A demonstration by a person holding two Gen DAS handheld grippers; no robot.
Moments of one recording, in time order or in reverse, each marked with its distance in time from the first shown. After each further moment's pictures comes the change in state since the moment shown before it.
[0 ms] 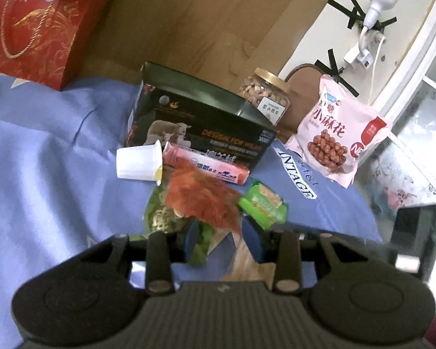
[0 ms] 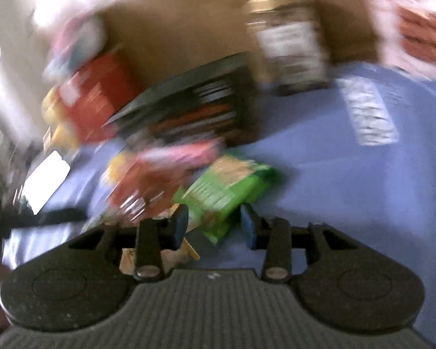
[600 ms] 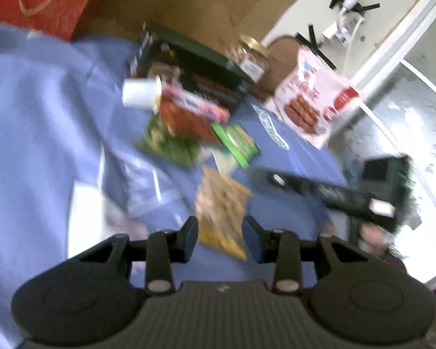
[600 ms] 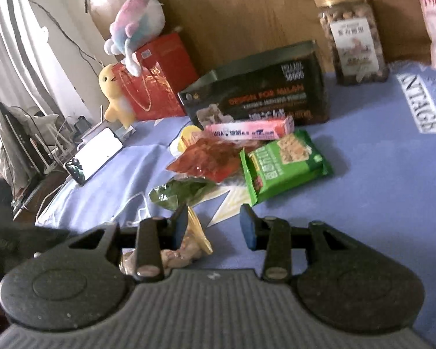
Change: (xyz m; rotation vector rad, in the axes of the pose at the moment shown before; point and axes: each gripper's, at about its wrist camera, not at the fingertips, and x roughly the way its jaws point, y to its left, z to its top) left arm -0.054 0.006 -0.057 -0.041 0.148 -0.117; right arm -0.009 0.026 -0.017 -0.014 0.043 0.180
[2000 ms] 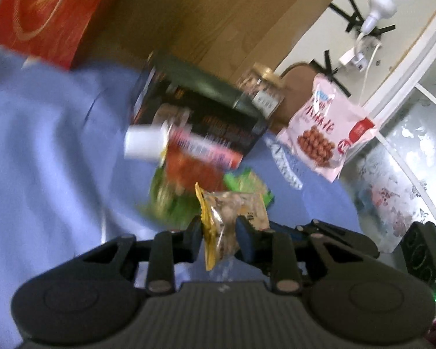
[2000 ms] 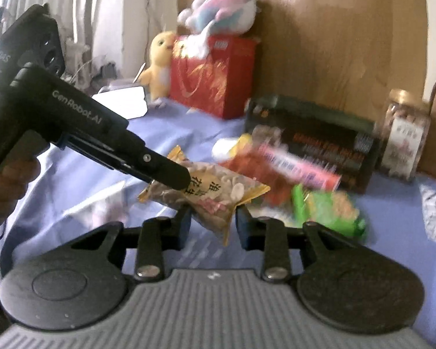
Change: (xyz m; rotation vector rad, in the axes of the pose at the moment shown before) left arm 0.023 0.001 0.065 0.000 -0.102 0.067; right arm 0.009 0.077 -0.022 -0.500 -0.100 -0.133
